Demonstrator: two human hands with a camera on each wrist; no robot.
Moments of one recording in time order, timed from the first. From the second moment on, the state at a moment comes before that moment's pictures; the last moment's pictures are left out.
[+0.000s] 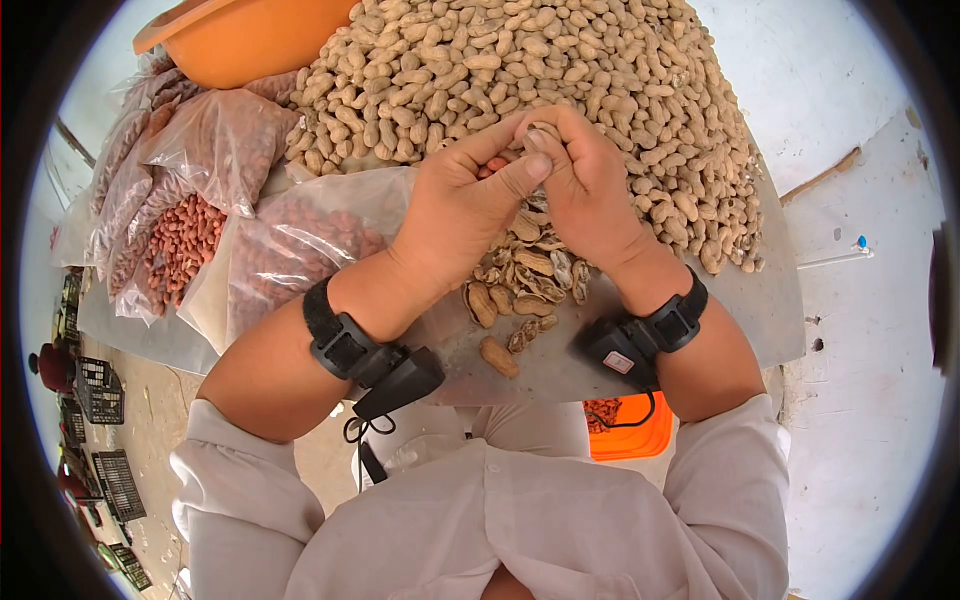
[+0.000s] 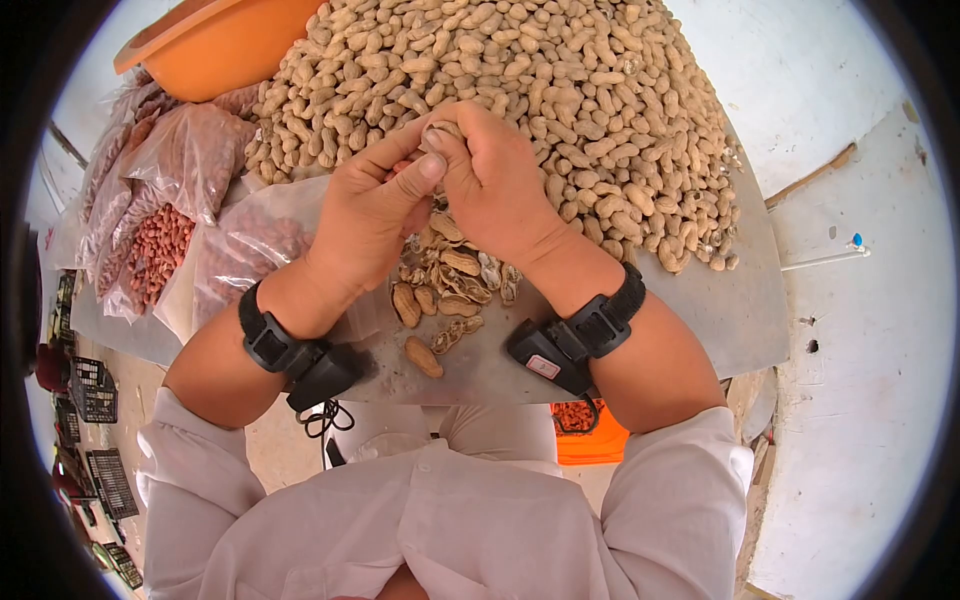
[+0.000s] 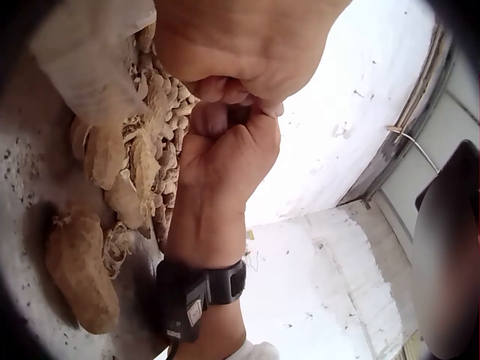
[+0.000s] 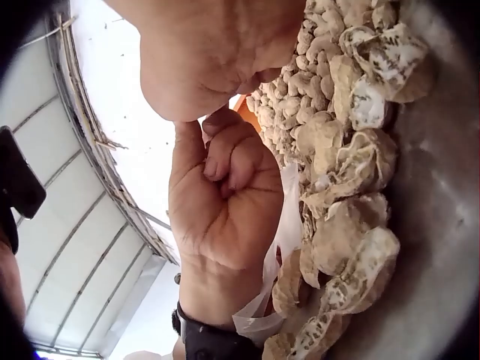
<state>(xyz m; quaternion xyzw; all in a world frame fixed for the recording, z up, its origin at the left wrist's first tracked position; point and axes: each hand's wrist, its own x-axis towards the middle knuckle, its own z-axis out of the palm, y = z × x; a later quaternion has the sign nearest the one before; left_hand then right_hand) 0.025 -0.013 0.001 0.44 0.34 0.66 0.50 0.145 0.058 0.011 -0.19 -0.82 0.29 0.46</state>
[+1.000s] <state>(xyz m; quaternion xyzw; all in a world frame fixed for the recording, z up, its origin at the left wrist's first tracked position) 0.023 -0.011 0.002 0.38 0.26 0.70 0.55 0.145 0.045 0.021 -0.14 -0.80 0.34 0.47</state>
